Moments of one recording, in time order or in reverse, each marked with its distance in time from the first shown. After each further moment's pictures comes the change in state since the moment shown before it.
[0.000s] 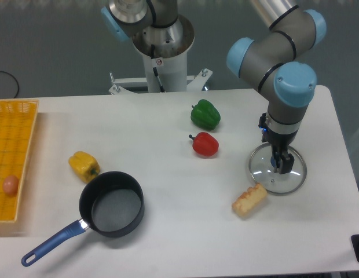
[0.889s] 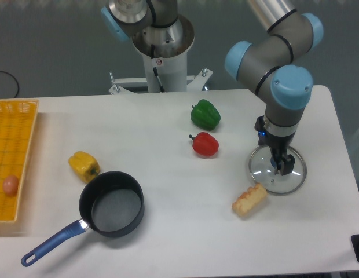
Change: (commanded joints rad) arm -0.032 -0.035 -0.015 0.061 0.003 -0.218
